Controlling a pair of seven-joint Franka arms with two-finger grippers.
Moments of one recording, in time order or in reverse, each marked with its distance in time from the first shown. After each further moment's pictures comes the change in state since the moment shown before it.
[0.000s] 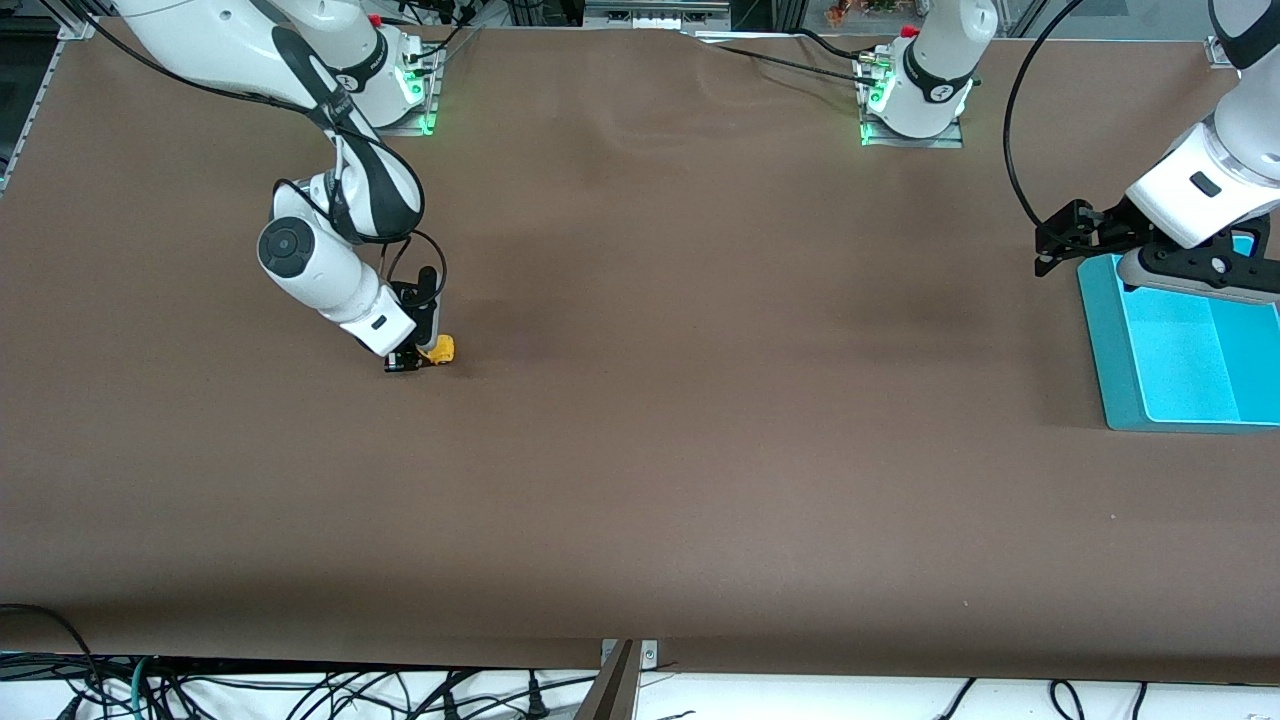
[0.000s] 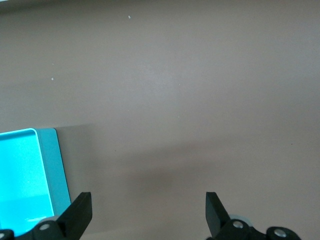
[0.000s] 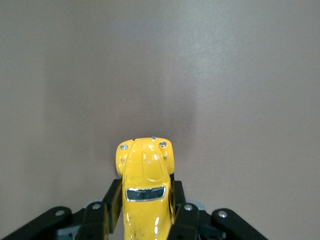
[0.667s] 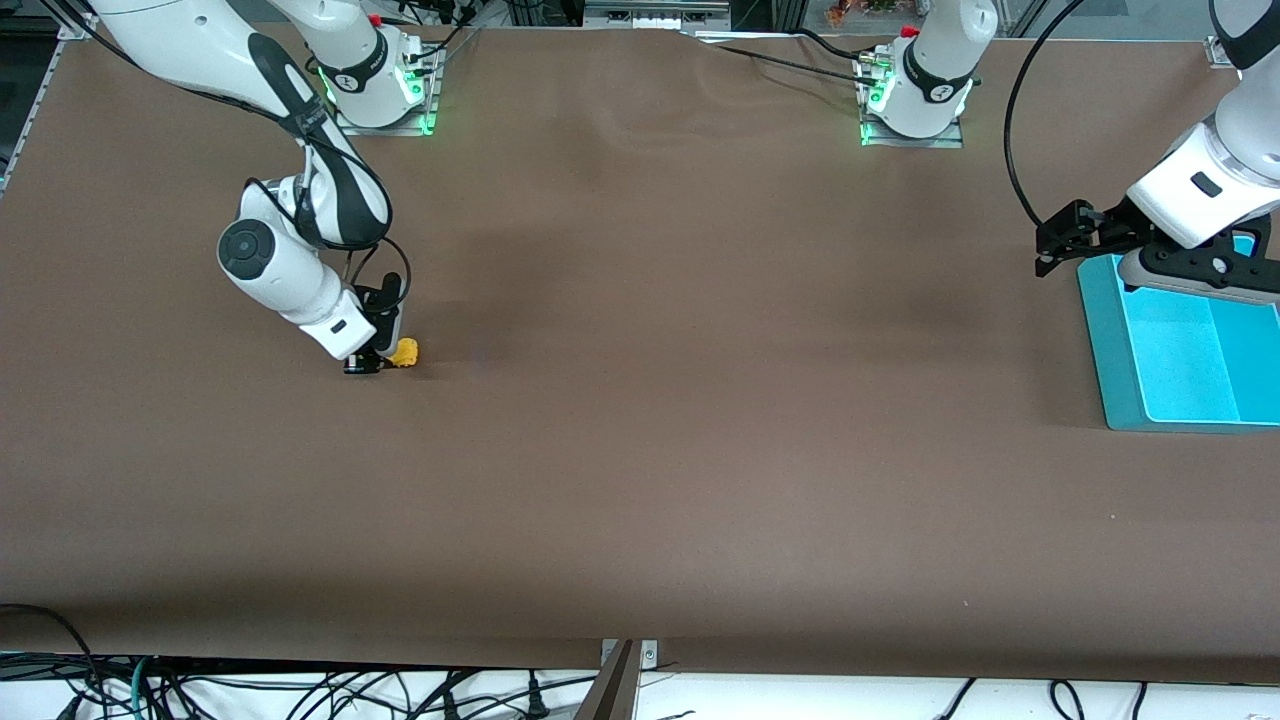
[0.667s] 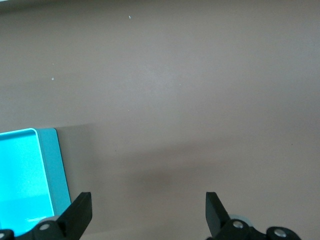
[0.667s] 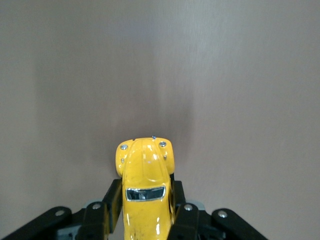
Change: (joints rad) left arm 0.000 0.000 0.001 0.000 0.000 0.001 0.000; right arm -0.002 -0.035 -0.076 -0.026 0.000 0.004 -0.038
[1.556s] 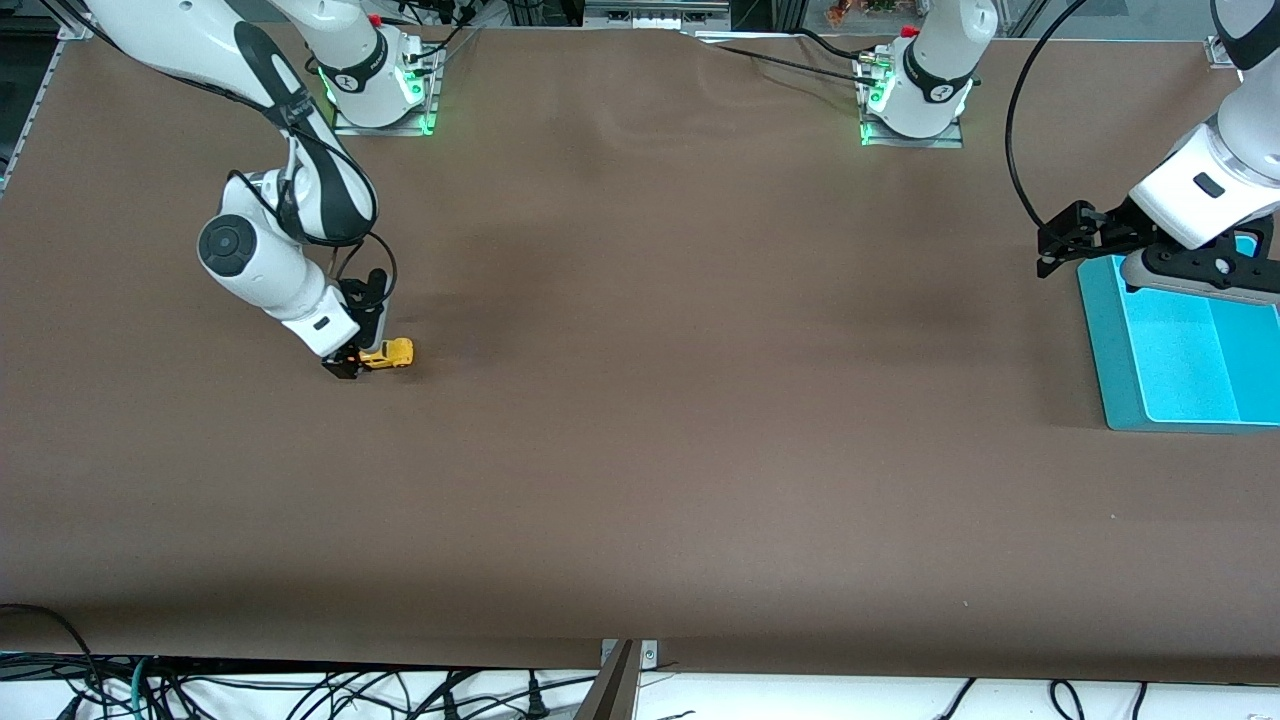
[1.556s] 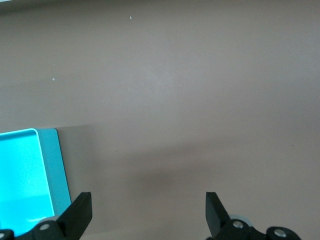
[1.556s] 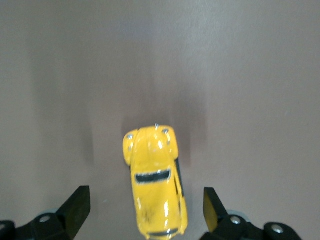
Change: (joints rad) left arm 0.000 0.000 0.003 -0.001 0.000 0.003 0.000; right arm -0.004 -0.030 -0.036 -0.017 0.000 -0.037 0.009
